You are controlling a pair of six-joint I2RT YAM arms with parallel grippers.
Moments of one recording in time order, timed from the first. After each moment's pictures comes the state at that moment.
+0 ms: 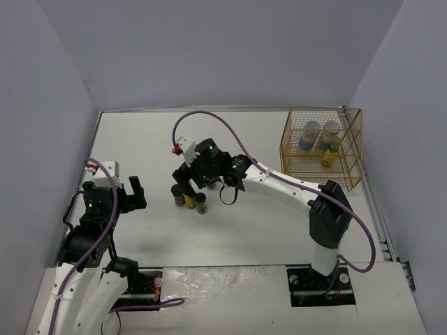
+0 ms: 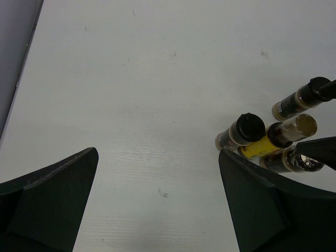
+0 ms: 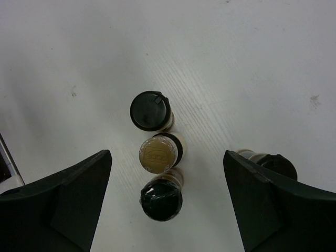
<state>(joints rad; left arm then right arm) -0.23 0.52 0.77 -0.70 -0.24 -0.20 0.92 1.80 1.47 -0.32 -0.16 -0.01</state>
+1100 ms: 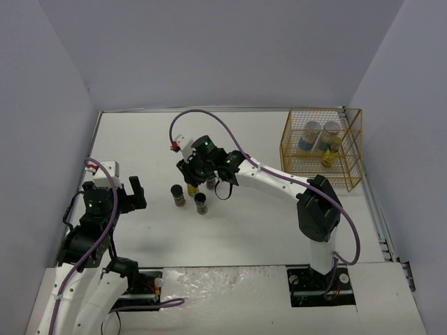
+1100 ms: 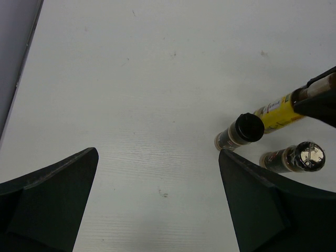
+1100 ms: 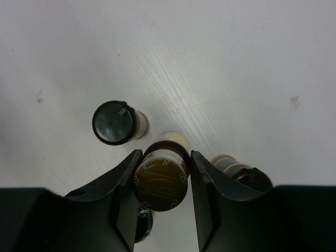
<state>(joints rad) -0.23 0.52 0.77 -0.70 -0.24 -0.20 0.88 1.89 1.56 -0.35 -0.12 -0.05</state>
